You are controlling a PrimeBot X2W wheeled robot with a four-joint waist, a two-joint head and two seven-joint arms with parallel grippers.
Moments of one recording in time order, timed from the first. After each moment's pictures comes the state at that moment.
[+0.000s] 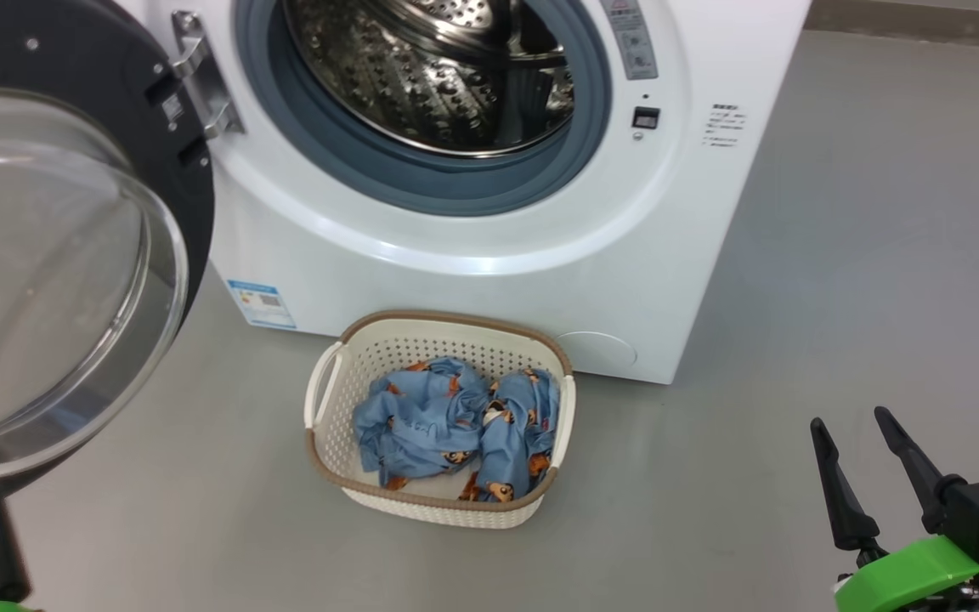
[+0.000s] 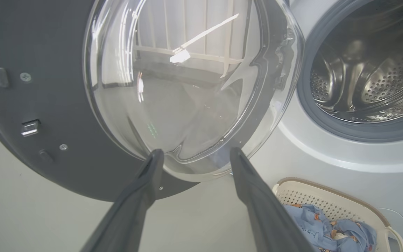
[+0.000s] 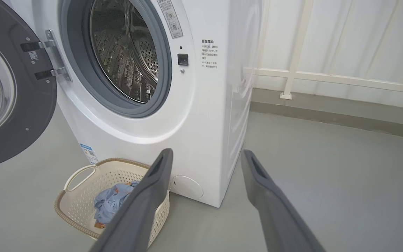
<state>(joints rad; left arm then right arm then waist) -0.09 0.19 0.34 0.40 -0.27 -0.13 -0.26 -0.03 -0.18 -0.05 0.17 0.18 0.13 -0.25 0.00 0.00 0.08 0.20</state>
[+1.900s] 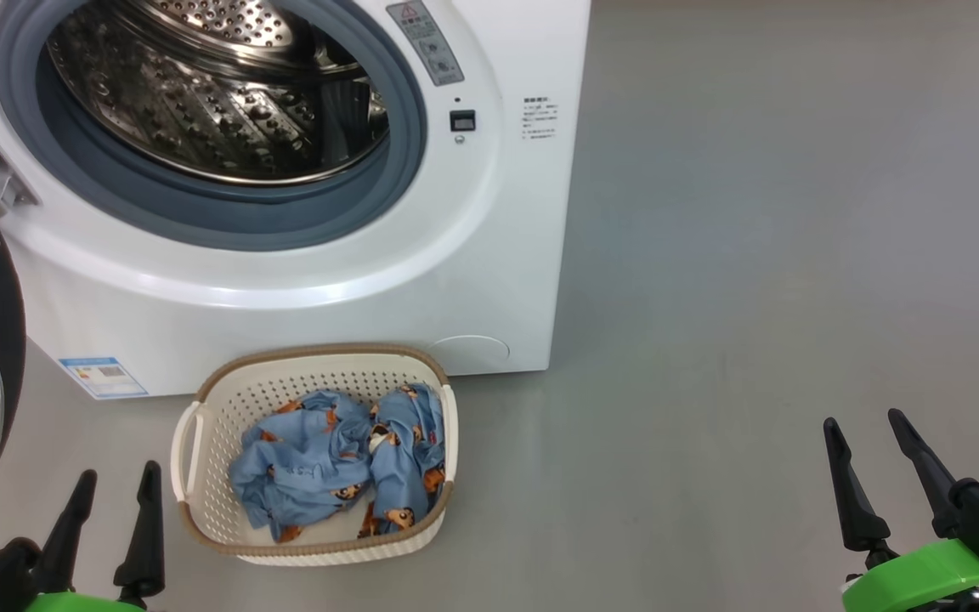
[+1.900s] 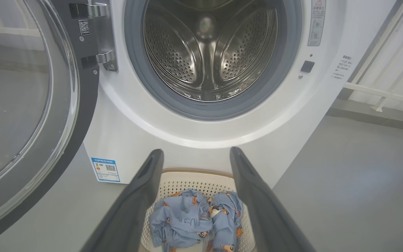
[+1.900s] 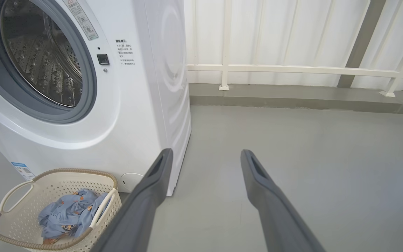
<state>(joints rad) -0.02 0.27 -0.06 0.21 -0.53 -0.13 -0.26 -0.02 -0.17 -0.08 0.16 0.19 0.13 -0.25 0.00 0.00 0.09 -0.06</state>
